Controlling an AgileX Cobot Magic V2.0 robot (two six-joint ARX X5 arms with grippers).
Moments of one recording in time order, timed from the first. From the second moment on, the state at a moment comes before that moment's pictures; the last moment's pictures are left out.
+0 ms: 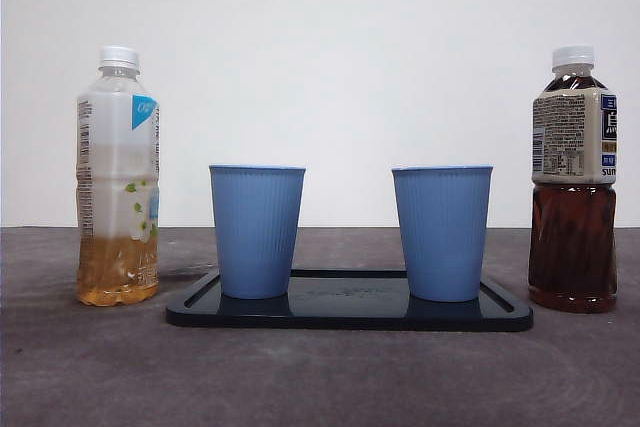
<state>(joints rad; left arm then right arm) -0.23 0.63 1.11 -0.75 0.70 -0.15 0.27 0.62 0.81 -0.71 -0.25 0.09</state>
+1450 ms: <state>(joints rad) -0.23 0.63 1.11 -0.74 0.70 -0.16 0.27 1.30 0.34 0.65 0.04 0.22</state>
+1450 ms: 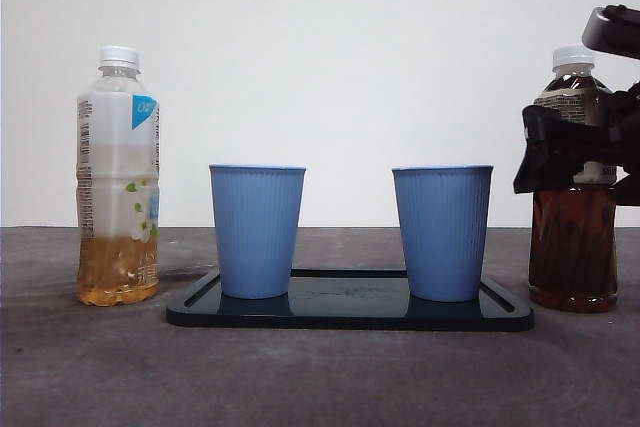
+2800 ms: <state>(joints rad) -0.23 0.63 1.11 -0.74 0.70 -0.11 0.47 1.21 1.08 -0.78 0.40 -0.26</state>
